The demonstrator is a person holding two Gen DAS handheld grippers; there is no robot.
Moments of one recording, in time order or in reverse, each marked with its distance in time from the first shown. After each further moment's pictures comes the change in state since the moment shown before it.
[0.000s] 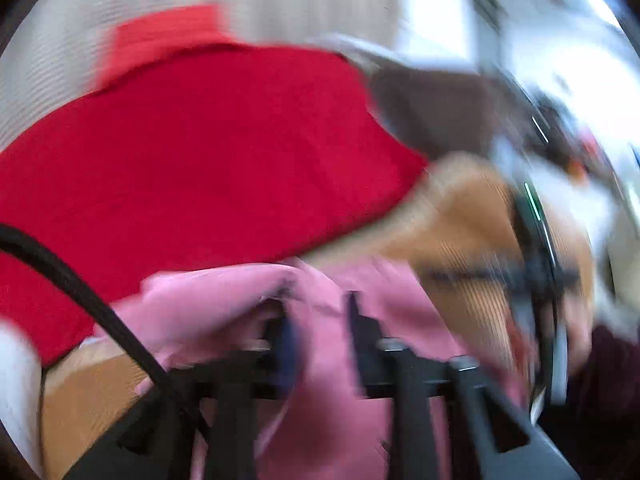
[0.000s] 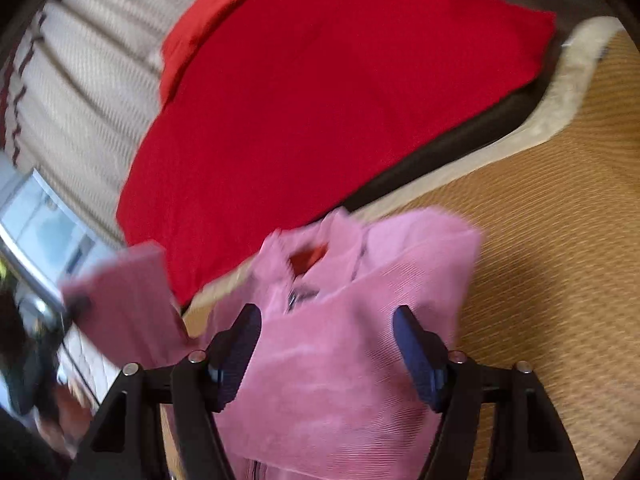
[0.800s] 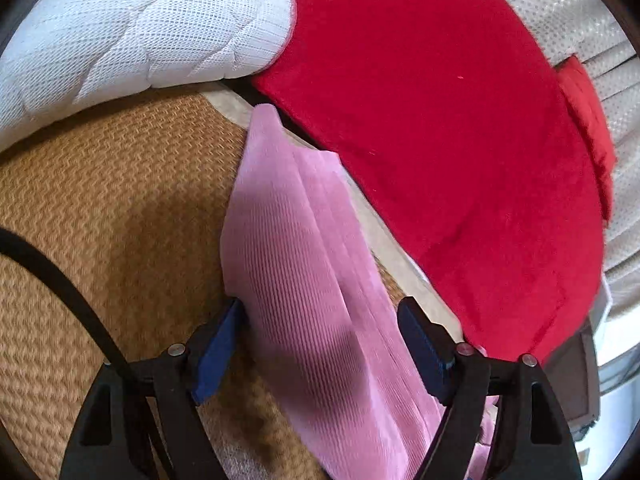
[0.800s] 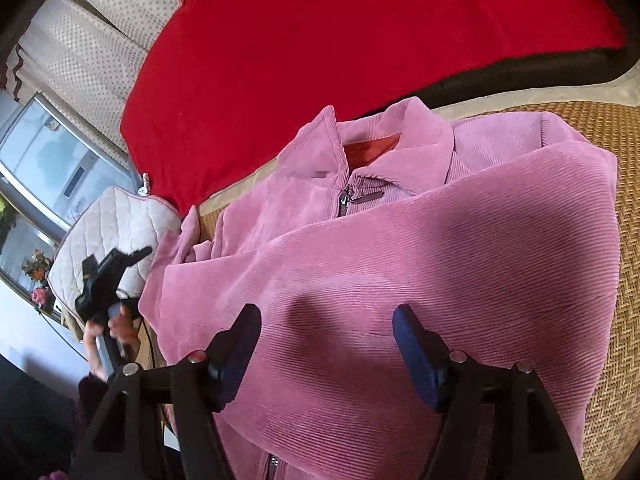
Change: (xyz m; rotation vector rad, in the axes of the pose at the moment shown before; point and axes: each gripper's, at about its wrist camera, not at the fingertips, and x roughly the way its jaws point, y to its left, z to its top) left arm -0.047 0.337 -0.266 -1.375 -0.022 0.267; right arm 0.095 0.055 -0.048 -0.157 0.323 0.044
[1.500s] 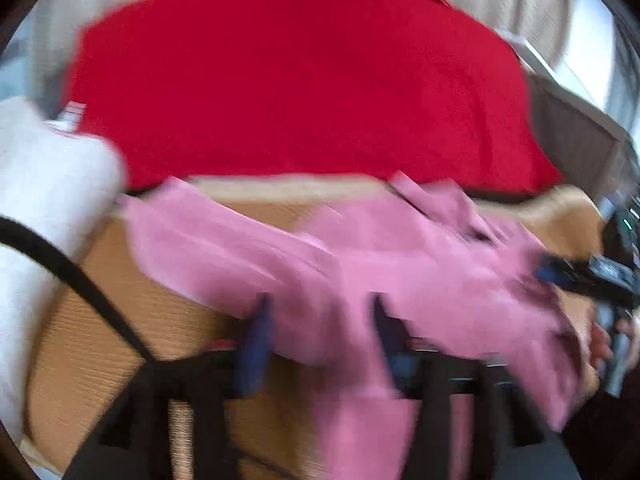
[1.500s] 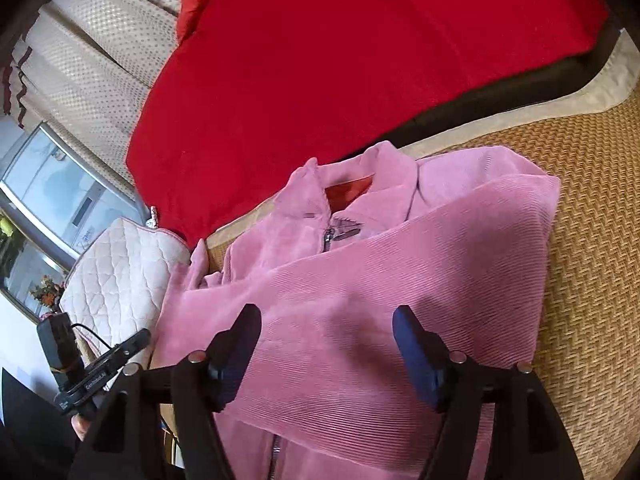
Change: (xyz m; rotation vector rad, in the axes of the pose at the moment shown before) left arm -0.120 -0.107 -0.144 0.790 -0.081 0.111; right arm -0.048 -0.013 0.006 0.053 -0.093 0.018
